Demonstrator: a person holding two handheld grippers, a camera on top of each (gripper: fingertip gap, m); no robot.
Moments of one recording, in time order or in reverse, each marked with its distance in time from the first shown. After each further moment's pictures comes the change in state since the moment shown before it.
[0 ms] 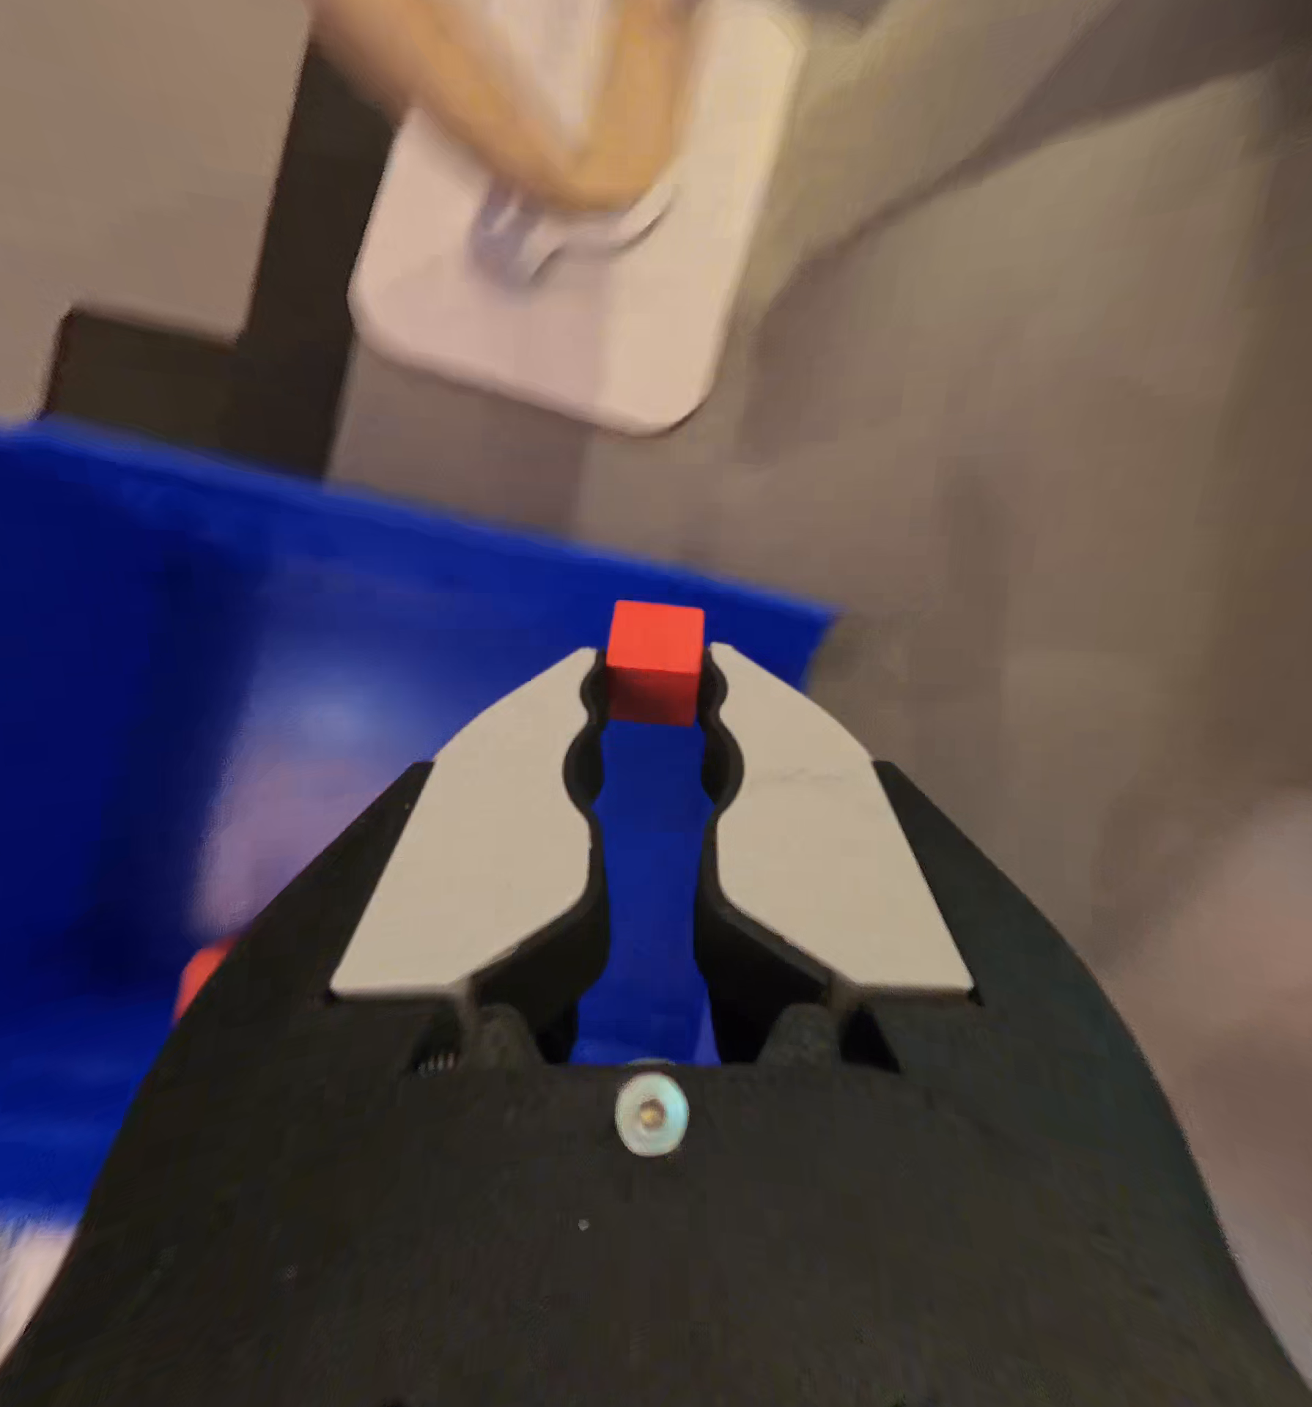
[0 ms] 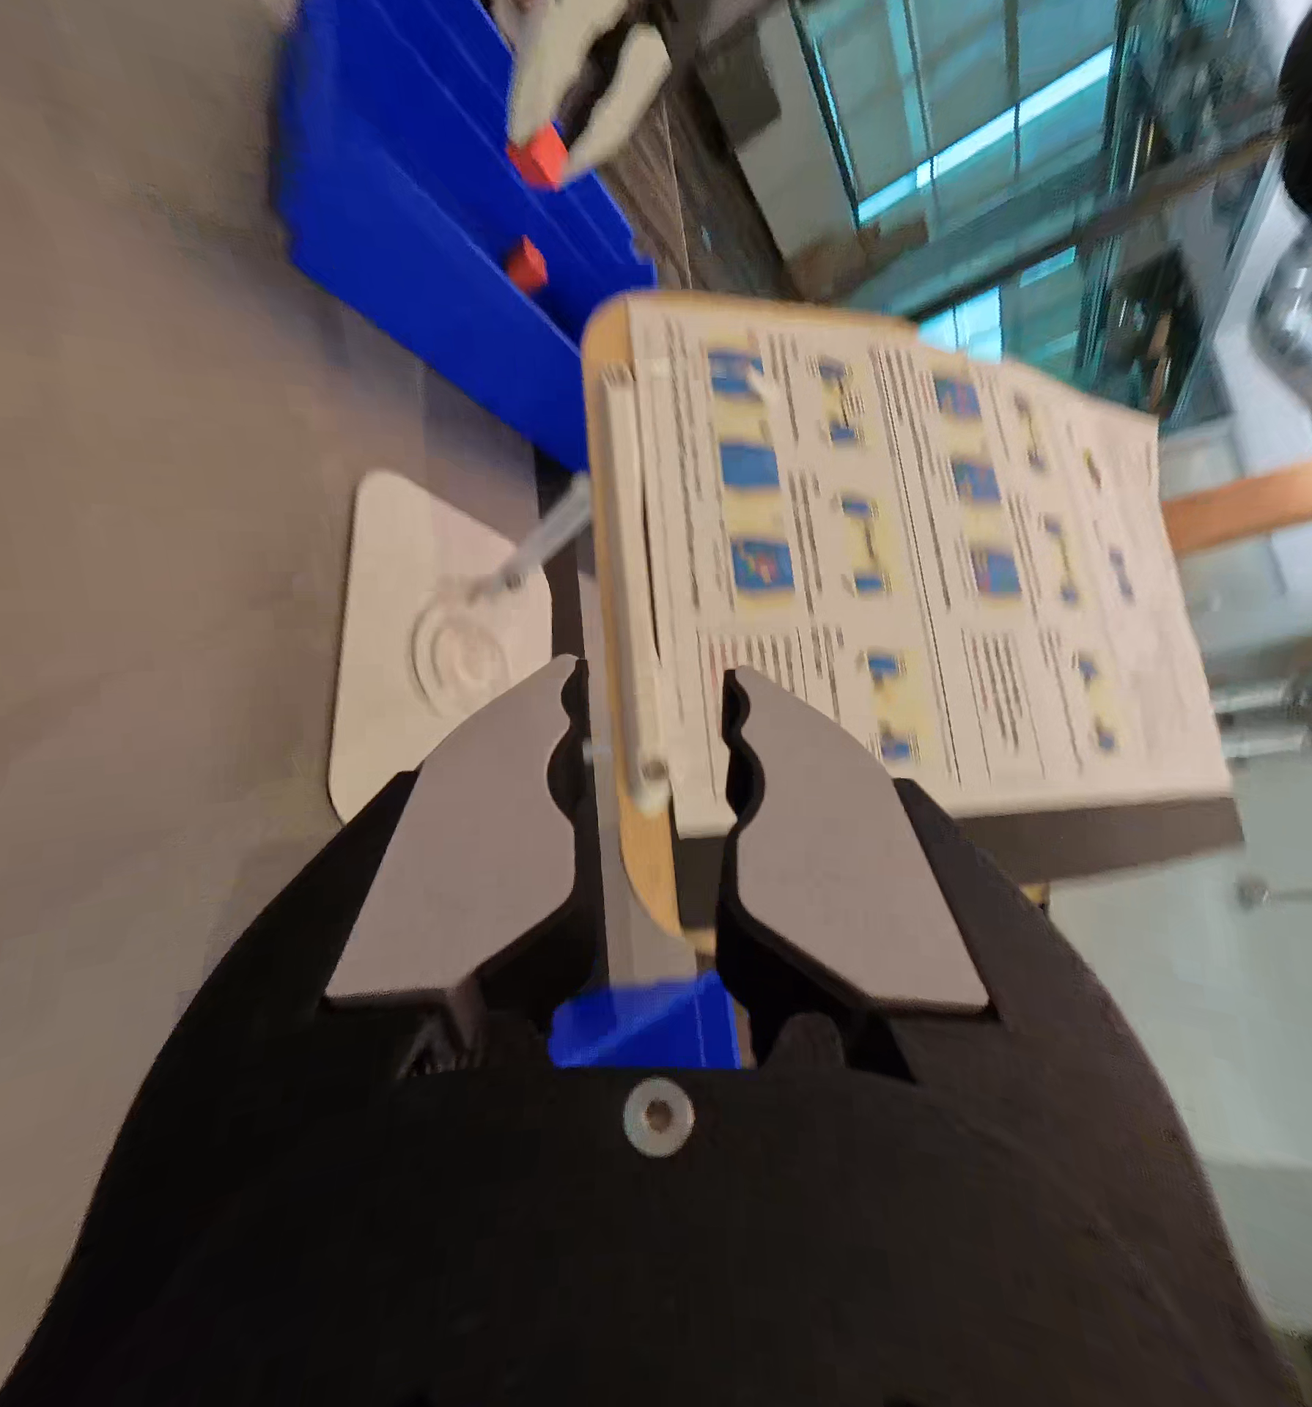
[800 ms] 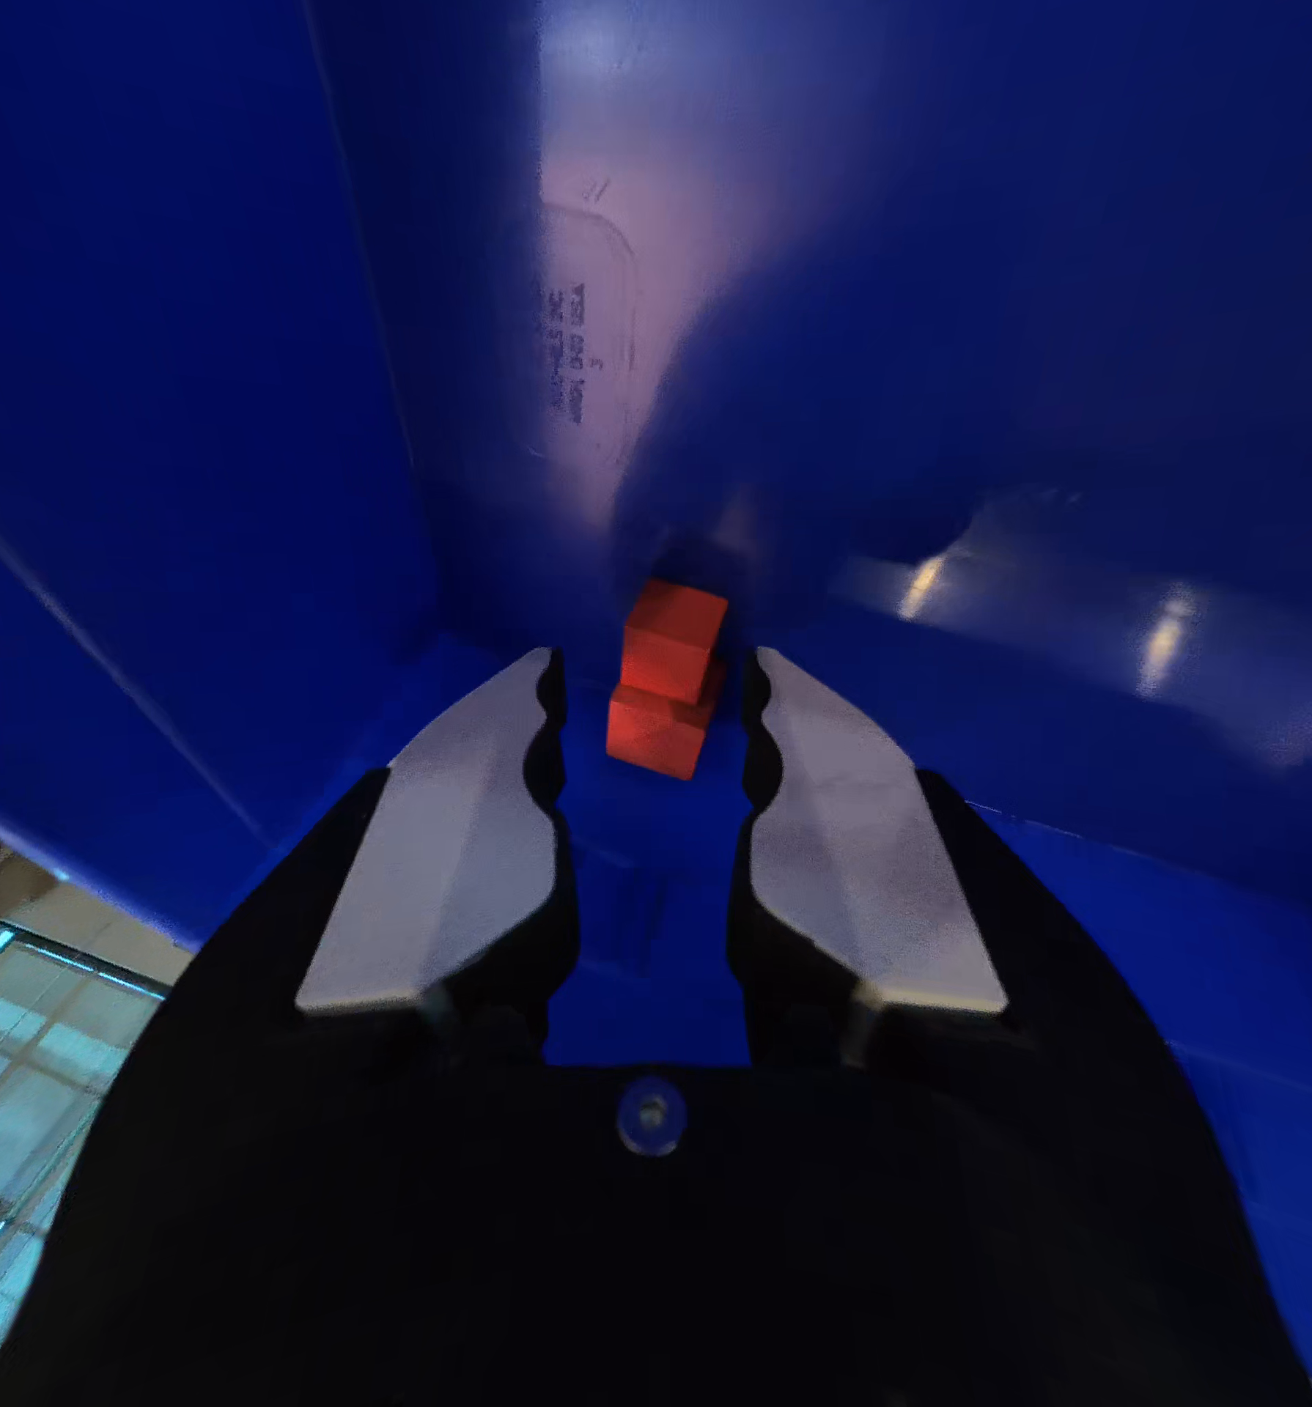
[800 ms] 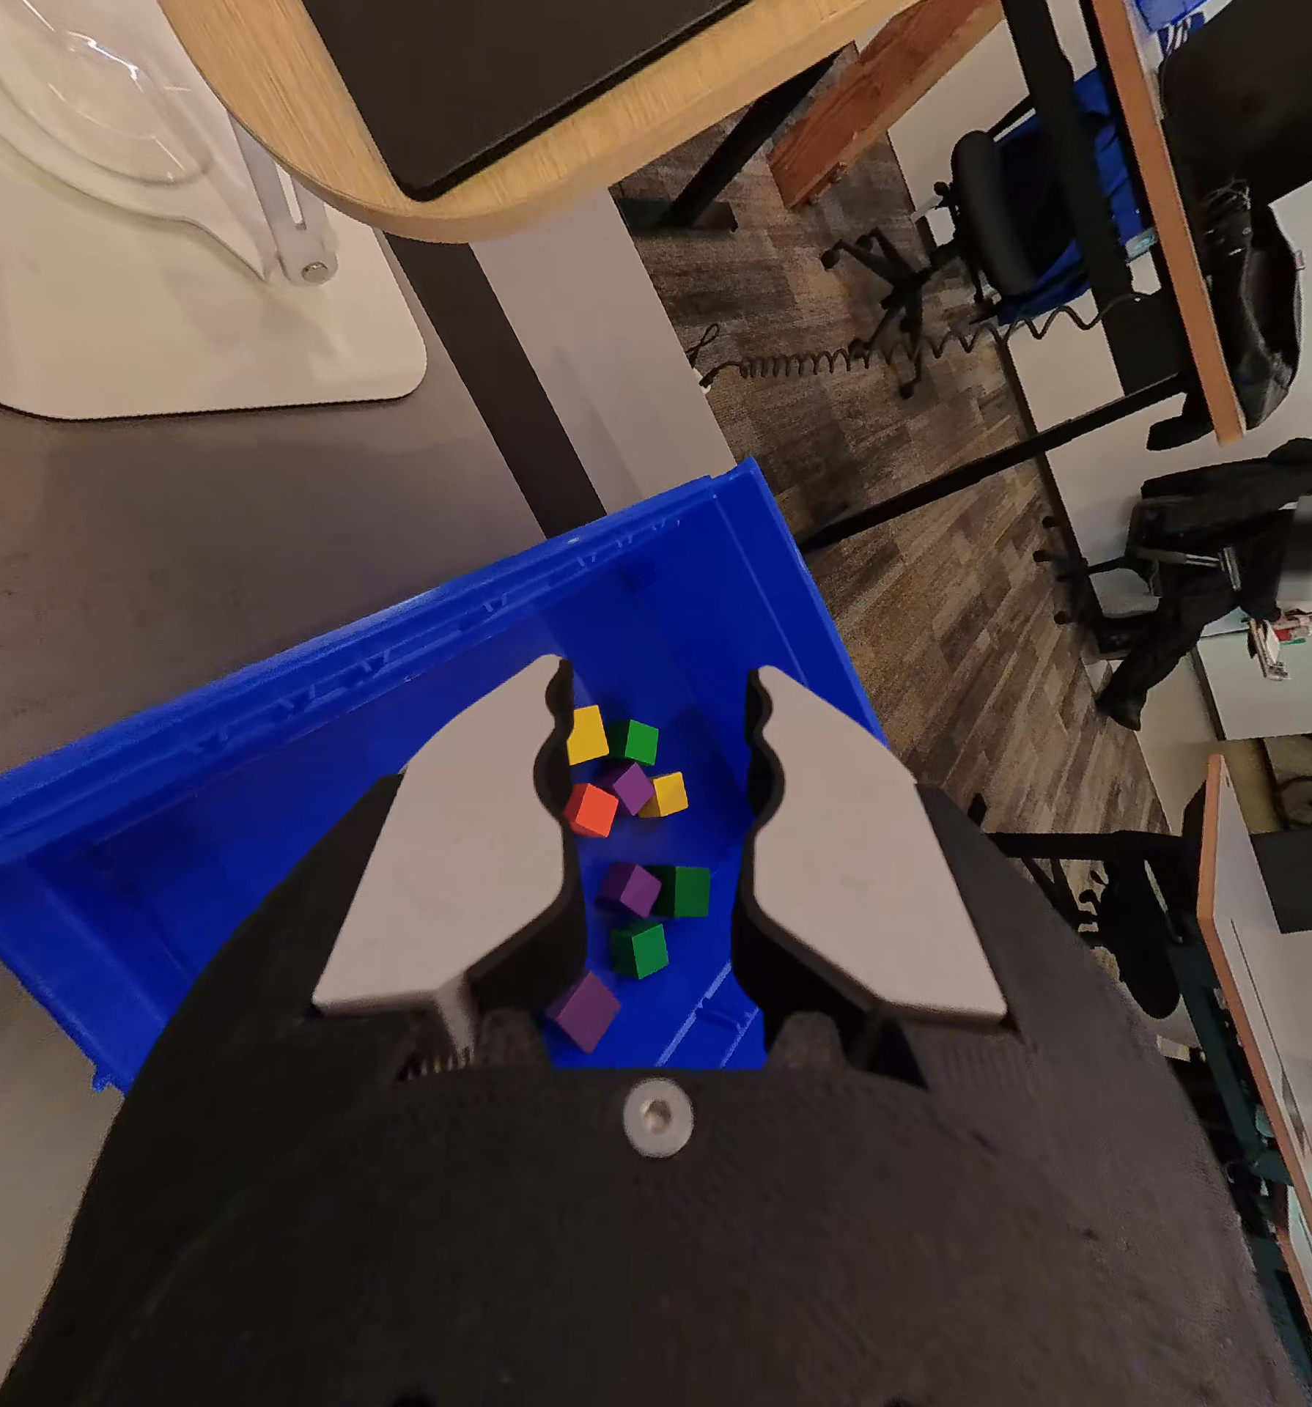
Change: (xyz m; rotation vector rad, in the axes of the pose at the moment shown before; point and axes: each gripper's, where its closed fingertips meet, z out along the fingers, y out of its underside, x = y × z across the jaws) left arm -0.178 0.145 0.025 -0.881 -0.404 0.144; right arm 0.015 0.229 -0.026 -0.493 0.029 0.431
